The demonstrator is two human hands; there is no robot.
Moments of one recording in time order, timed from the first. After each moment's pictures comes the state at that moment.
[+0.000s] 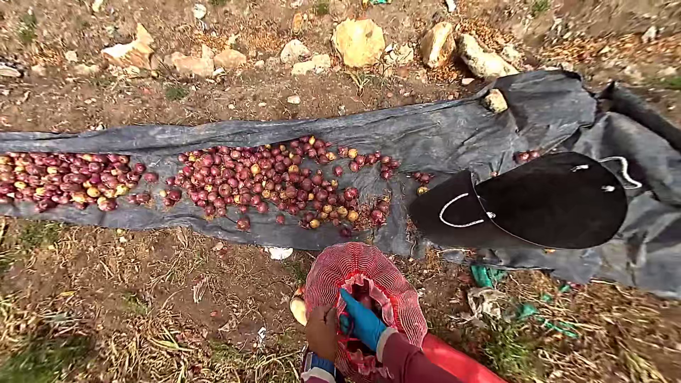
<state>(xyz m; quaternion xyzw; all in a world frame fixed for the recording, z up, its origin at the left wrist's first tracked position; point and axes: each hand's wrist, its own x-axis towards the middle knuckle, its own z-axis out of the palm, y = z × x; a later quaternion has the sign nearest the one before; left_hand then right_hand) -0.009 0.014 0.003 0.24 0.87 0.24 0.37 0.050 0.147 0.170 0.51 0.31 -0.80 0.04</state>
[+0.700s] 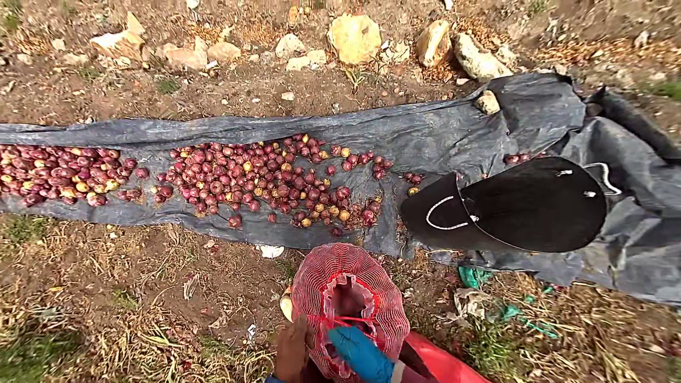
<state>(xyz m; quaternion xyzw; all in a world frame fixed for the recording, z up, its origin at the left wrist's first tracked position) -0.026 0.004 0.077 0.05 0.75 0.33 0.57 0.135 0.127 0.113 0.38 0.59 -0.70 0.14</state>
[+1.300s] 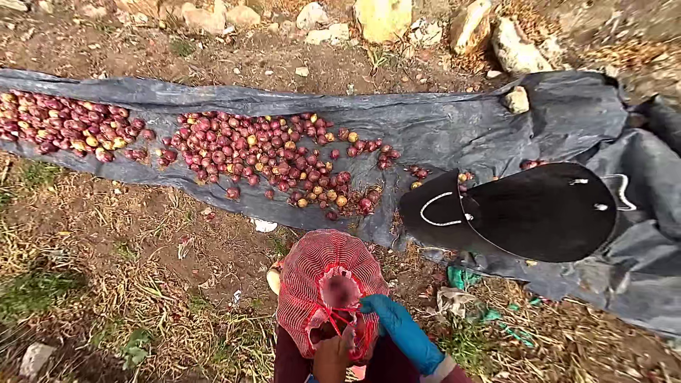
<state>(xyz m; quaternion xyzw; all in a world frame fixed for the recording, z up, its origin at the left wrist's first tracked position) 0.159 0.009 0.056 0.24 0.75 0.10 0.60 0.285 0.192 0.096 0.46 0.55 -0.69 0.09</state>
